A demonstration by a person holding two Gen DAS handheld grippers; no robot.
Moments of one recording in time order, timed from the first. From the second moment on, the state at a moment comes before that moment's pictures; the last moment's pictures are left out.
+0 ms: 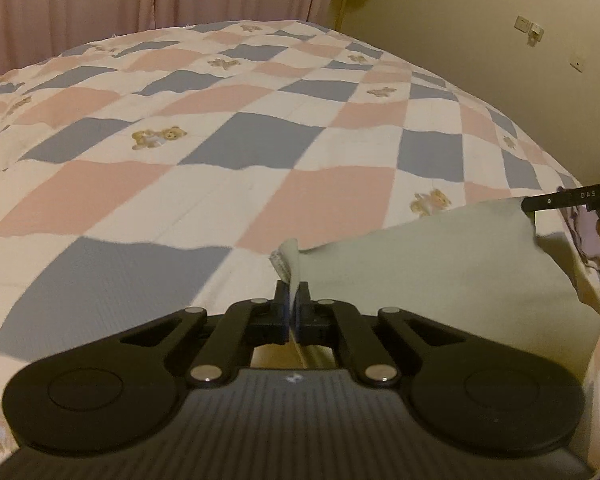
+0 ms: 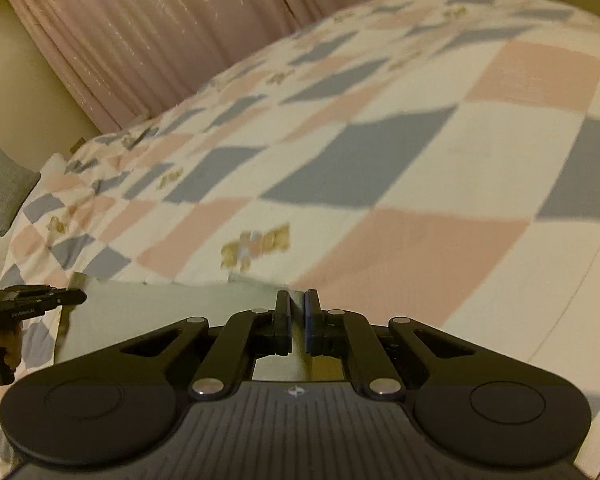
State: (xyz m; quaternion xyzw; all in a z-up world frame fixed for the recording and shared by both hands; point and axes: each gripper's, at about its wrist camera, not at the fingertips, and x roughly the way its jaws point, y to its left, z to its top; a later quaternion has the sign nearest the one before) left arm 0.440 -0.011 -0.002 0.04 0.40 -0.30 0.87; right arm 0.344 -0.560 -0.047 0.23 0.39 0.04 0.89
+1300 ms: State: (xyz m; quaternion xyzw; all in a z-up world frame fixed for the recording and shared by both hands) left arm 0.476 -0.308 -0.026 0.39 0.40 -0.58 0.59; right arm 0.166 -0.445 -0.070 0.42 0.44 -0.05 0.80
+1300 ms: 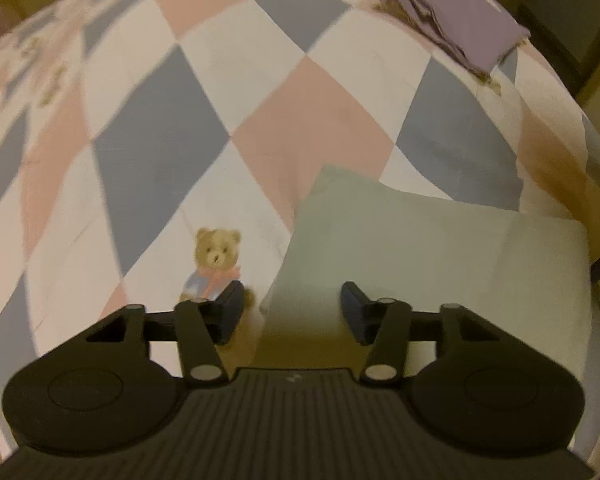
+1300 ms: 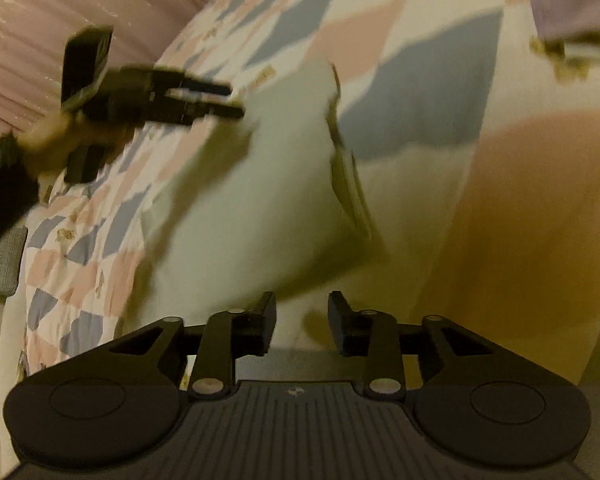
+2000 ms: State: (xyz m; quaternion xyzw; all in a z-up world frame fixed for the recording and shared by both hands) left arm 0.493 -0.332 -0.062 0.41 0.46 -0.61 0.49; right arm 0.190 -0.444 -0.109 0.55 0.33 -0.10 0.76
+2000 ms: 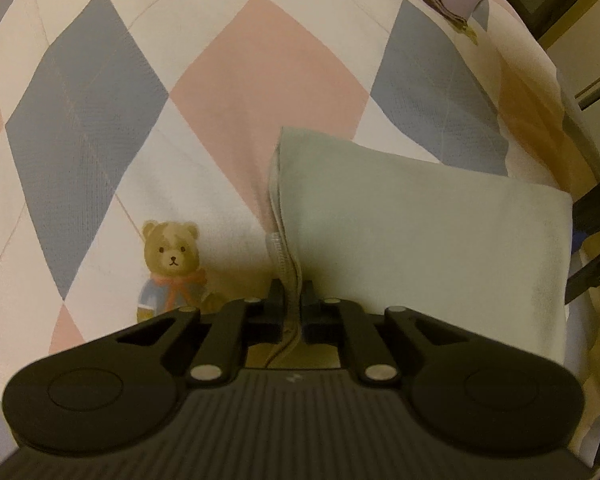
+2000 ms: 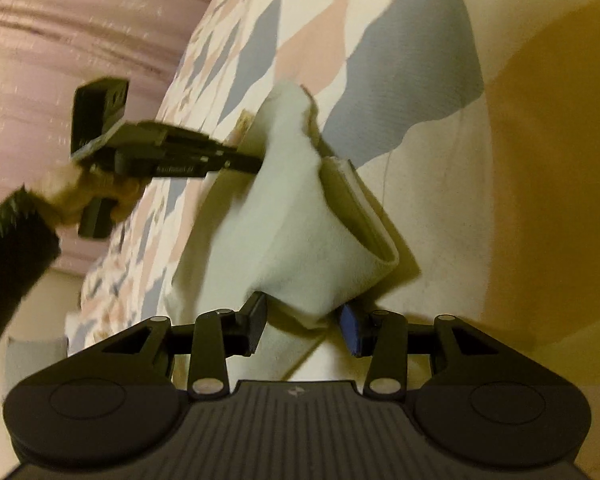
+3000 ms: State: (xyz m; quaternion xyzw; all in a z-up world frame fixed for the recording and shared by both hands) left arm 0.496 -0.313 -0.049 0.36 0.45 -0.61 0.55; right arm 0.182 -0.478 -0.115 0.60 0.29 -0.11 0.74
